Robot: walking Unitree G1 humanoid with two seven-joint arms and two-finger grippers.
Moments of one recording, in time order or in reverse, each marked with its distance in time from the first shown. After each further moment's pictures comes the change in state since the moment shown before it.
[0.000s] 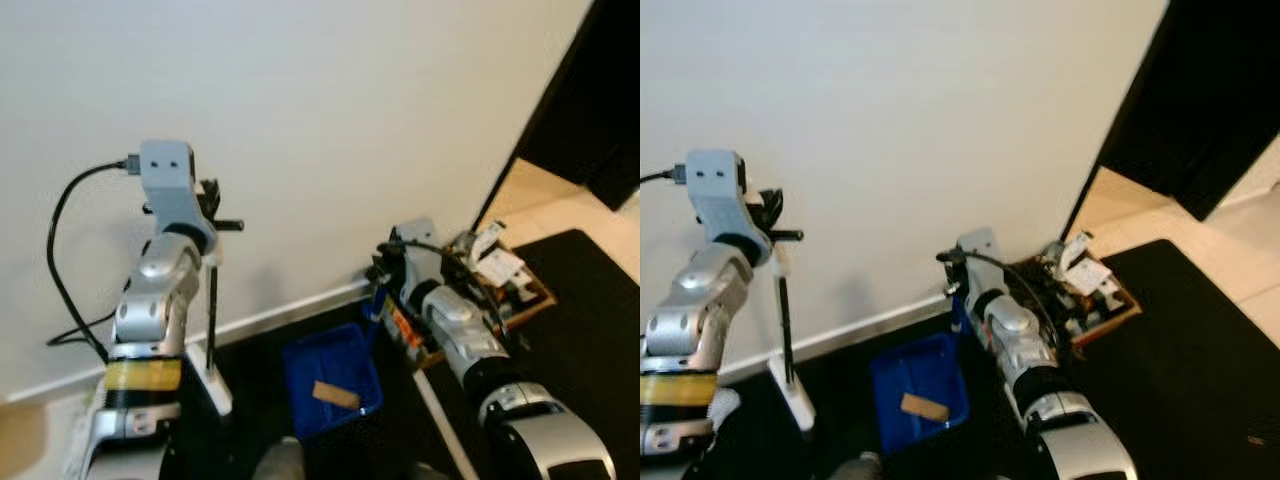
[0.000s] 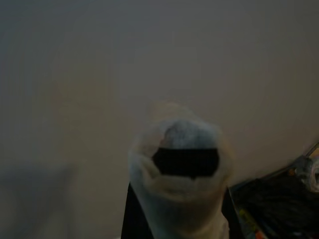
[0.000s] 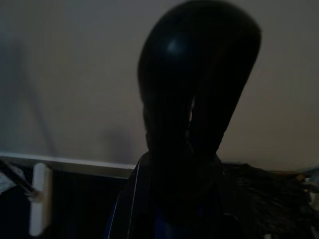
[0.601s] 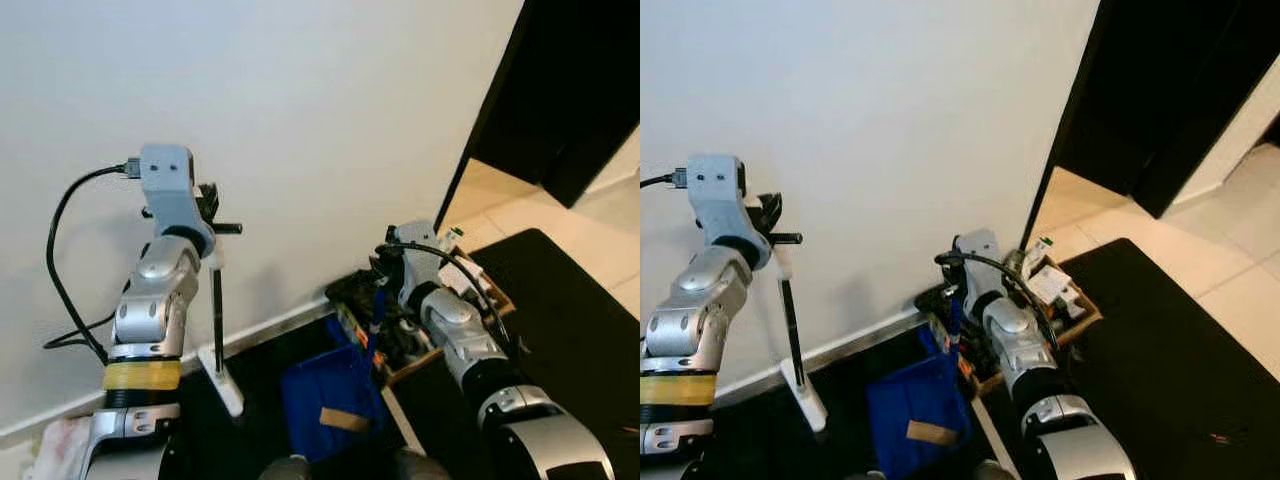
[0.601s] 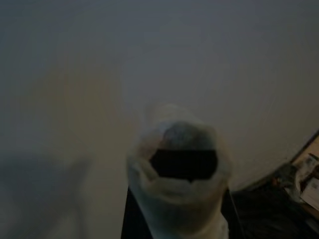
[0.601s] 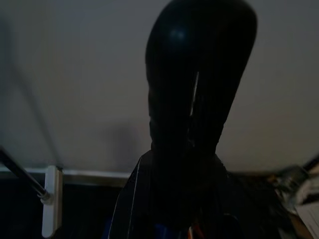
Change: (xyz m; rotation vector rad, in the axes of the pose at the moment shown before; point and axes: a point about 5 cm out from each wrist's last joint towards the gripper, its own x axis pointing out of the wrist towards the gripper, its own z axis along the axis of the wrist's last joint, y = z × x) left arm 0.001 0.002 -0.001 0.001 0.005 0.020; right arm 0.000 0.005 -0.001 0.010 0.000 0.016
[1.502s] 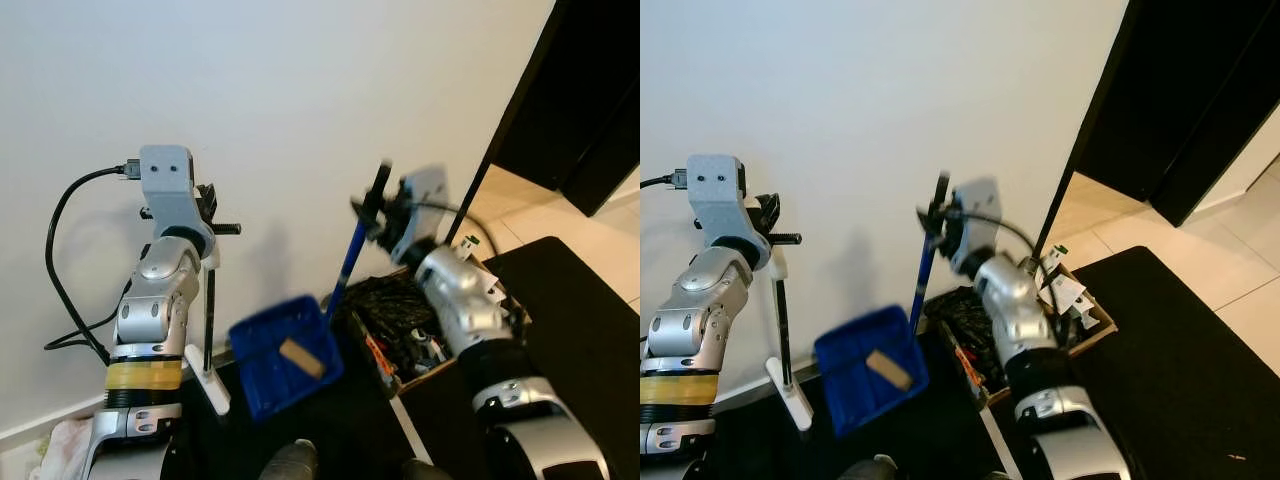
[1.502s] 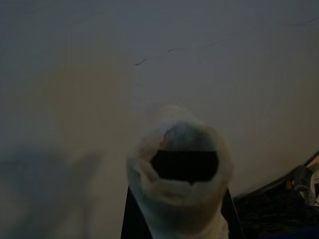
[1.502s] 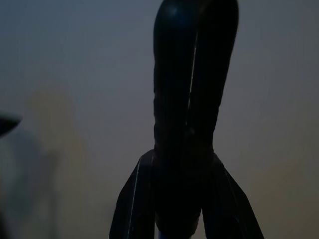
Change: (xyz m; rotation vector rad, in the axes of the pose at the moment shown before) left arm 0.000 0.002 -0.002 0.028 0.015 0.021; right arm -0.004 -0.008 0.127 -0.014 -0.440 0.073
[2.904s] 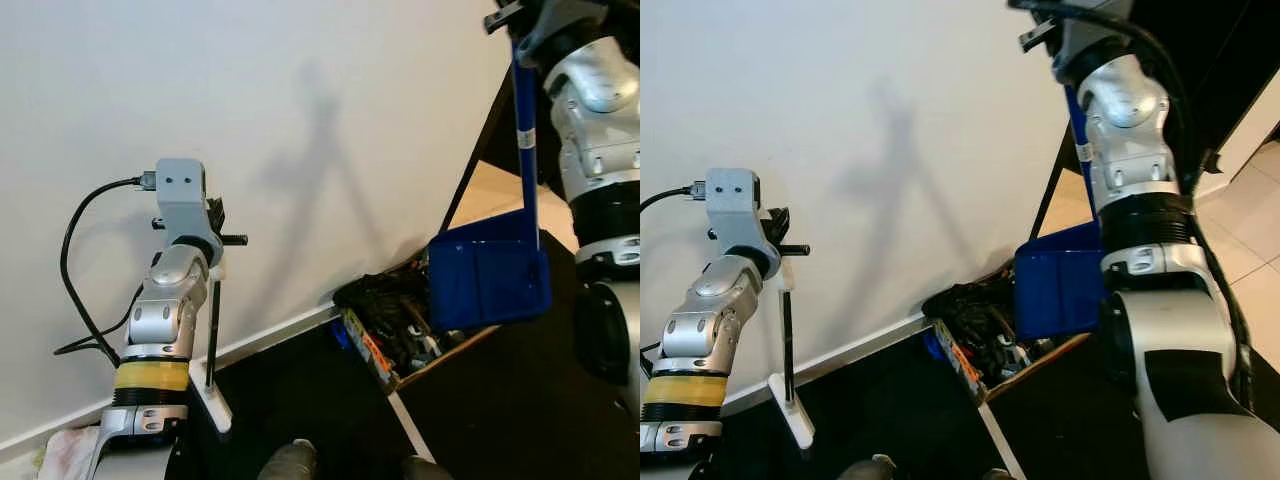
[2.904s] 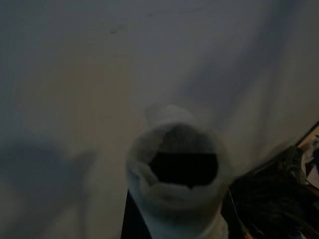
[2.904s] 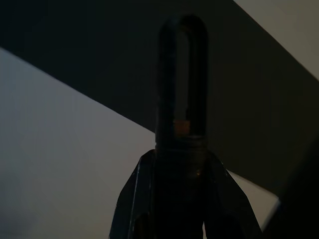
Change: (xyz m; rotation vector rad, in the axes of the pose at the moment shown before) left arm 0.001 -0.006 -0.021 -0.010 0.061 -0.007; right arm 0.039 -0.061 0.158 -0.638 -0.325 -0.154
